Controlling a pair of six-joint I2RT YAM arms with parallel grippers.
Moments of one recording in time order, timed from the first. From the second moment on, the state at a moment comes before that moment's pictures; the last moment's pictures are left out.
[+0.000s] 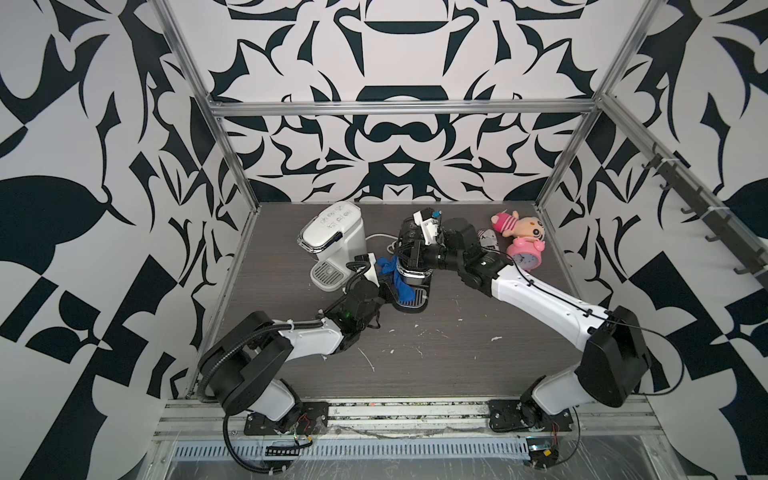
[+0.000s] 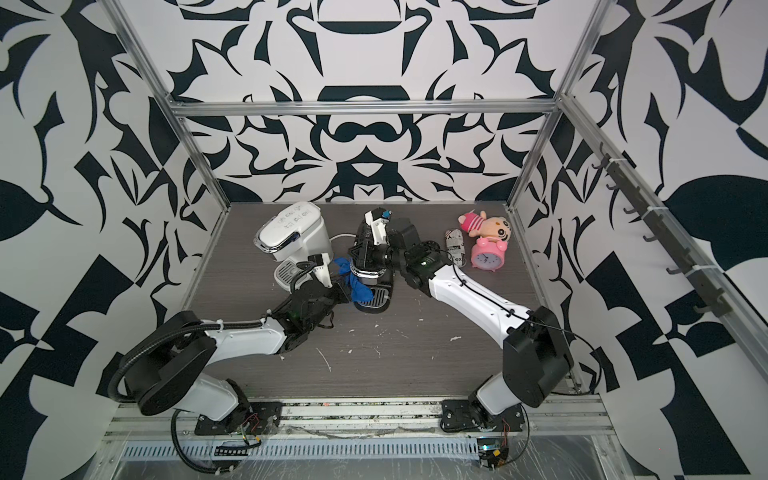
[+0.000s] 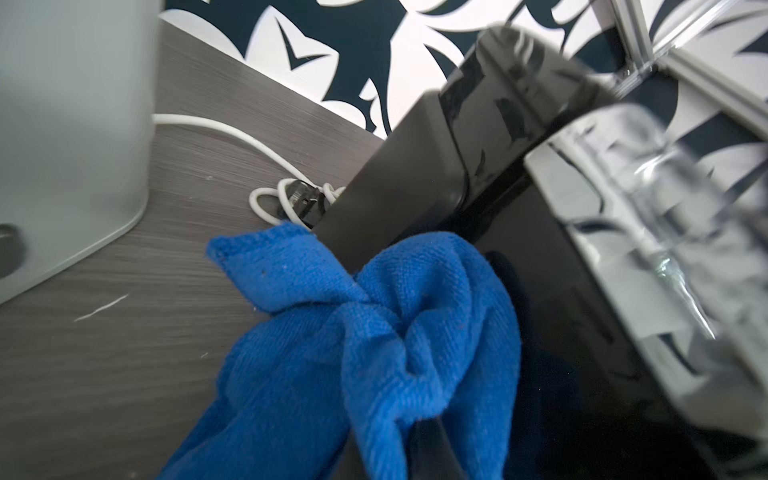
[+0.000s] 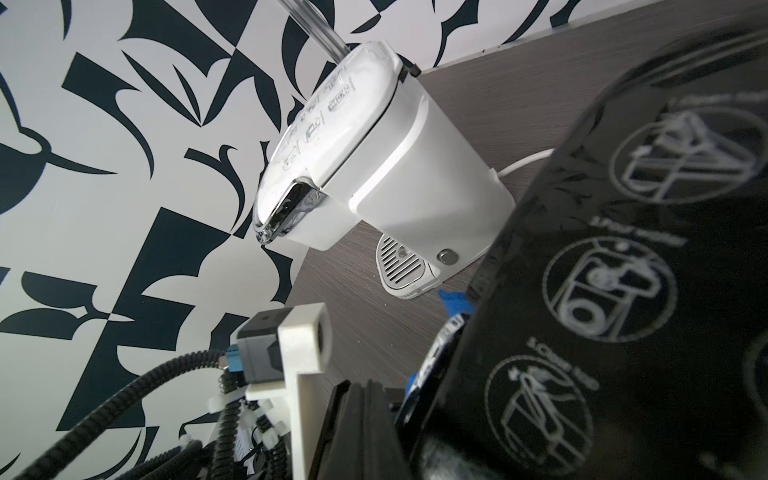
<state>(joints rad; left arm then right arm) -0.80 1.54 0.55 0.76 -0.21 -0.73 0.63 1.52 1.17 -0.11 -0.40 0.68</state>
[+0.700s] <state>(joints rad) -0.73 1.74 0.58 0.99 0.02 -0.54 0.64 1.50 1.14 -0.10 -0.41 0.65</state>
